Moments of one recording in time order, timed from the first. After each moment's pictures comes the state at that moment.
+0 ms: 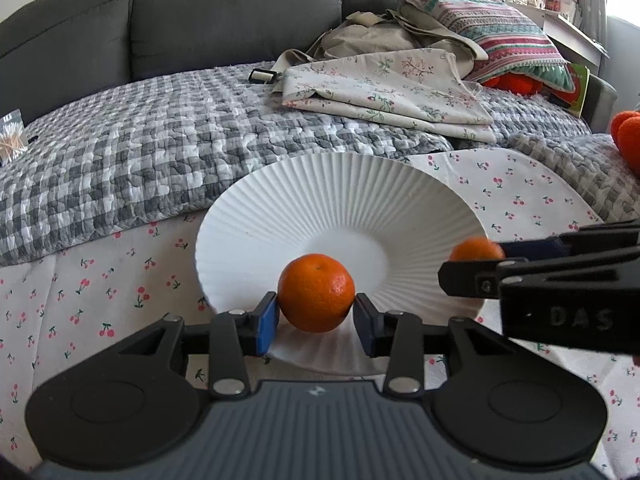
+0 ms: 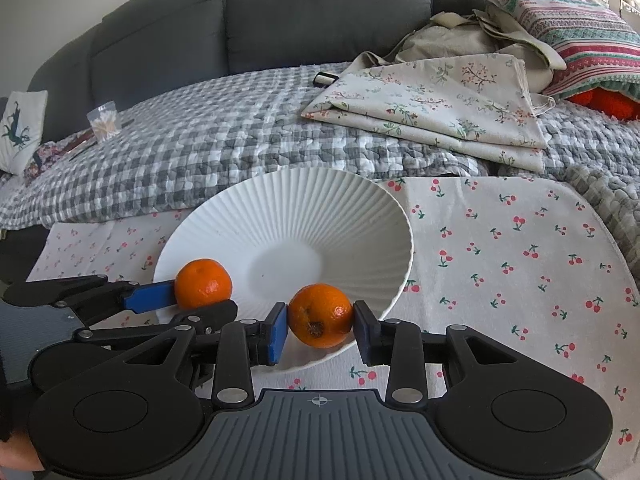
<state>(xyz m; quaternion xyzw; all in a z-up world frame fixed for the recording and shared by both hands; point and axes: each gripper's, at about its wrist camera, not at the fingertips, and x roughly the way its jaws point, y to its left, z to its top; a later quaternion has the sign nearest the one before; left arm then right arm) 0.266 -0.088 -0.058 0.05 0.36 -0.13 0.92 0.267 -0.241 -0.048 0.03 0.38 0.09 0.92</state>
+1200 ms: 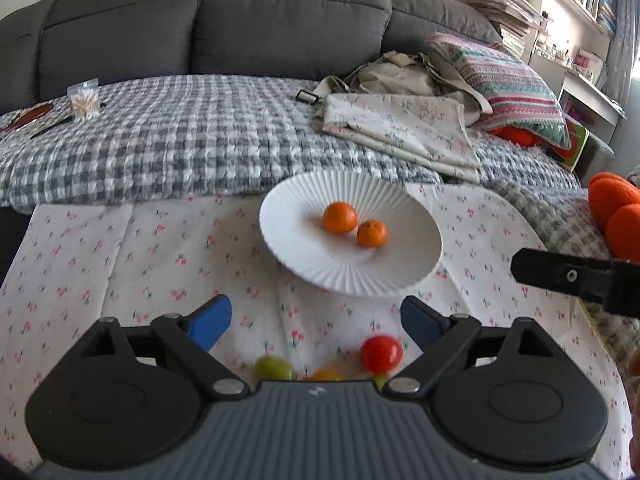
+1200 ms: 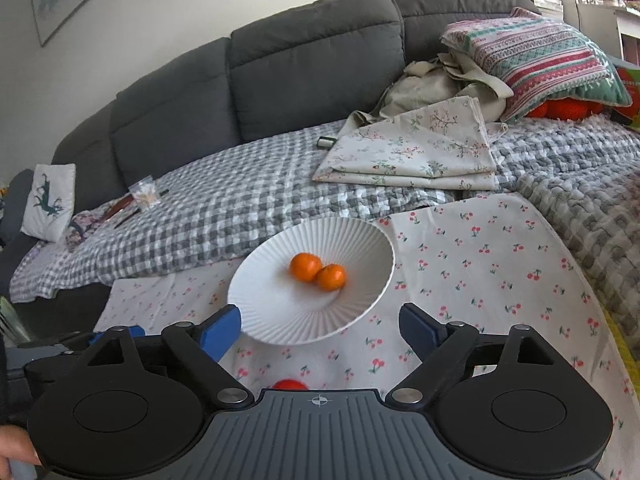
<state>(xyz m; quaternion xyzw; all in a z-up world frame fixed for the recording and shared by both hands) 0.162 -0.047 0.006 -0.03 0.36 -0.09 0.93 0.156 -0.269 0.020 0.12 0.31 0.10 0.94</state>
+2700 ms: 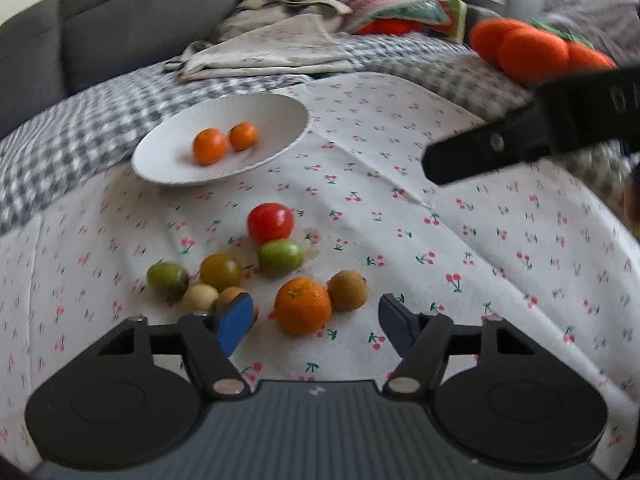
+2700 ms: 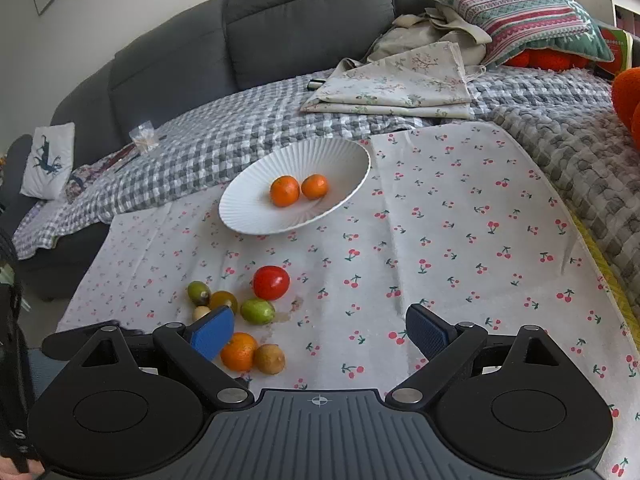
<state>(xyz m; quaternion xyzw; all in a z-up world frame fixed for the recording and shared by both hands) 0.093 -0.107 -0.058 0.14 0.37 -0.23 0.89 0.095 -0.286 -0.018 0.10 0.37 0.10 0.92</state>
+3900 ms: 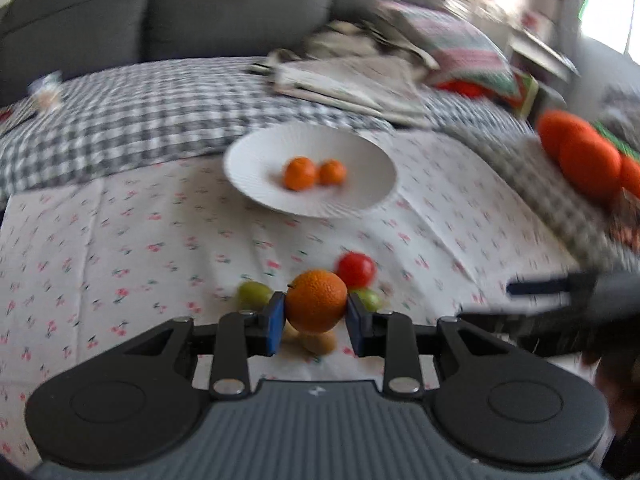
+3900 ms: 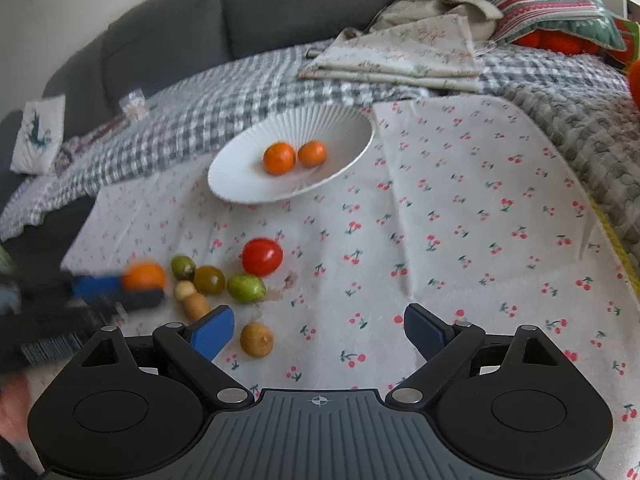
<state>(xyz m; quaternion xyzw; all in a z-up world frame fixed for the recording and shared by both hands) 0.119 -0.033 -0.015 -0.01 0.37 -0.16 0.91 0.116 -0.264 -0.047 0.07 0.42 0.10 0.90</state>
